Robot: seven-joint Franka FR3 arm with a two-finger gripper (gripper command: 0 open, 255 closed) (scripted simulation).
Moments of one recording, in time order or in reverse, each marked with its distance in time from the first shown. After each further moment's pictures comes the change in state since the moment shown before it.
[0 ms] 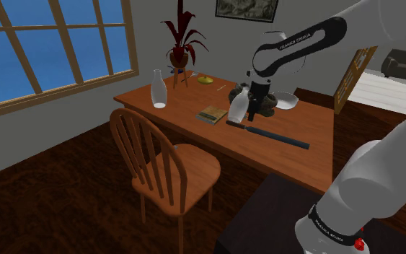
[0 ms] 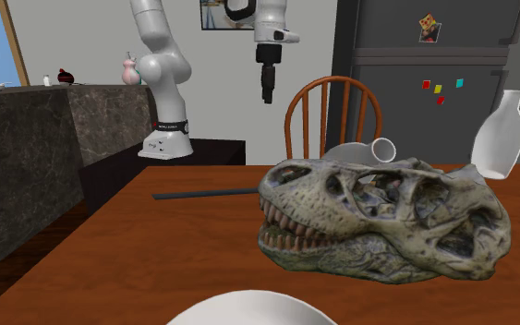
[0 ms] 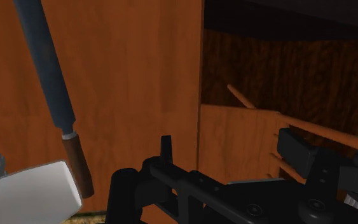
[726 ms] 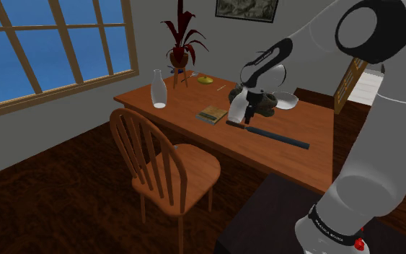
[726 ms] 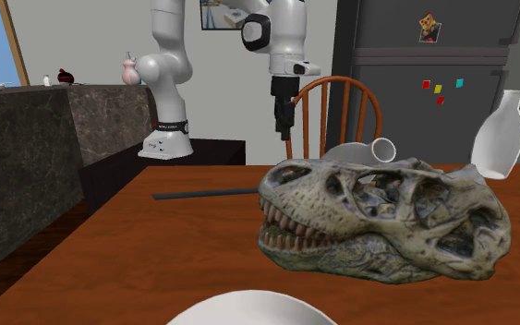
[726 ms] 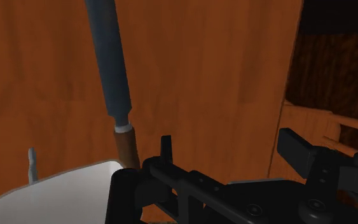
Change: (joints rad) arm -0.057 0.415 -0.083 0.224 0.159 0.174 -0.285
